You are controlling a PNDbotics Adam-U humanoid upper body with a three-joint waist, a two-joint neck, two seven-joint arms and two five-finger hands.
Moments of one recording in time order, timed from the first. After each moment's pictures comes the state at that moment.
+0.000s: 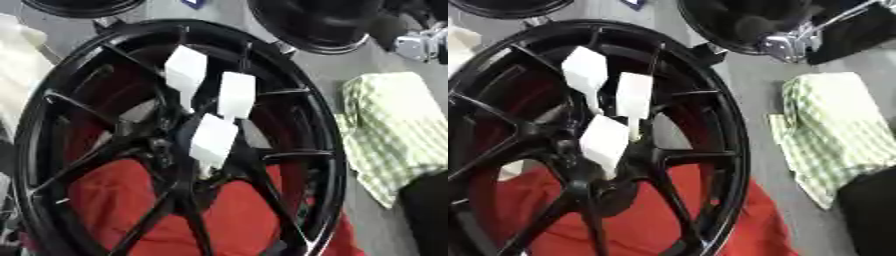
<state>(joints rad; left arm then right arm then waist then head) -0.24 0.40 0.14 -1.98 0.15 0.13 0.35 -0.72 -1.16 0.17 -1.99 -0.07 -0.34 0.30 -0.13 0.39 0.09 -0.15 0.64</state>
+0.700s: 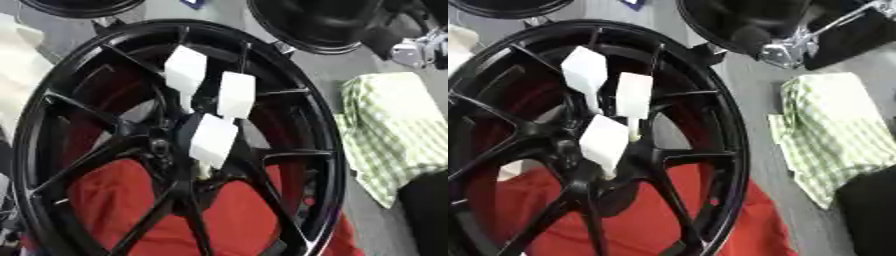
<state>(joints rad) -0.24 0.40 0.14 -1.98 0.15 0.13 0.35 -0.73 -1.16 0.19 -1.99 -0.06 -0.40 0.34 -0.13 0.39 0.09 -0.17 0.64</state>
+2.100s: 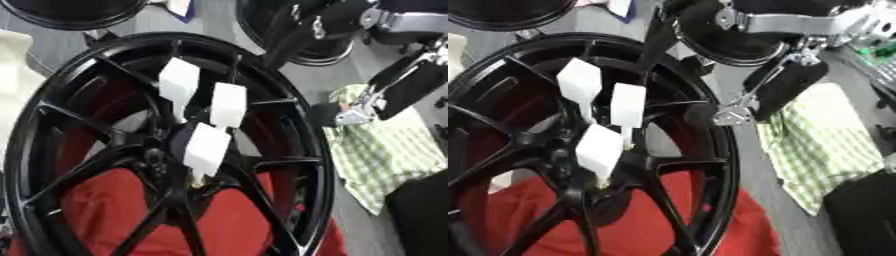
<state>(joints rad) -0.25 0.40 0.14 -1.98 0.15 0.13 0.34 -0.85 -1.08 0.36 -1.99 0.00 -0.43 0.46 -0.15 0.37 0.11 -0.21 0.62</state>
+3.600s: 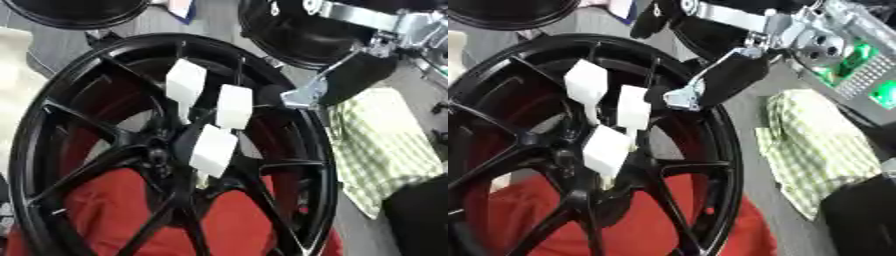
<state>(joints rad) -0.26 0.40 0.14 -1.98 0.16 0.14 0.34 -0.86 -1.01 0.43 -1.99 0.10 0.26 0.38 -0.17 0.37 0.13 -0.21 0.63</state>
